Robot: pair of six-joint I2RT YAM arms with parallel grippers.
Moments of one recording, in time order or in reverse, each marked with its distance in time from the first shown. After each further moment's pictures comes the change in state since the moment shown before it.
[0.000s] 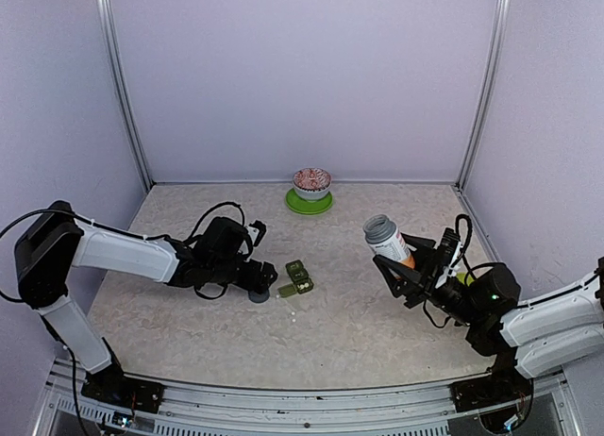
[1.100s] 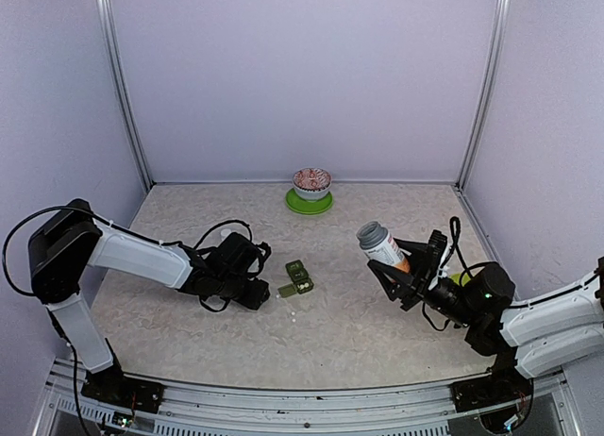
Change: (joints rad) left arm -0.060 0.084 0.015 -0.141 -0.066 -0.017; right arm 0.000 -0.004 0.002 -0.098 0.029 -0.011
